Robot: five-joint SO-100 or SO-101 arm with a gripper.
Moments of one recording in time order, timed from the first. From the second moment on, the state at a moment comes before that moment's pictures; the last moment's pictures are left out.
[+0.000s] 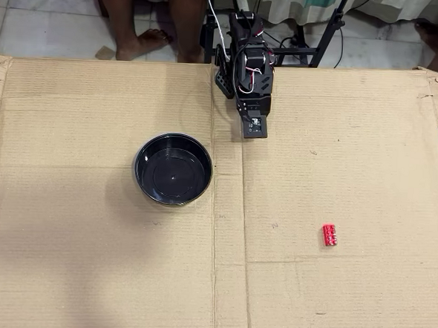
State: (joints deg) arm -4.3 195.7 185.0 77.8 89.6
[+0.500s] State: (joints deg) arm -4.0 177.9 170.9 80.3 89.6
